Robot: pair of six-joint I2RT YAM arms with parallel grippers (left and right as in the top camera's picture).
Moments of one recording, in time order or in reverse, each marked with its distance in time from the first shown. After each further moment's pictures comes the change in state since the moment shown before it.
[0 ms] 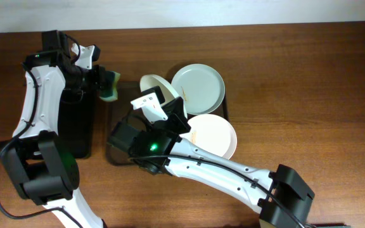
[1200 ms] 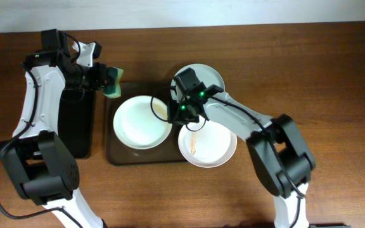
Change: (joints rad) left arm 0.000 0.000 0.000 0.033 0.072 0.000; right arm -0.507 0.167 -0.154 0.408 -1.571 0.080
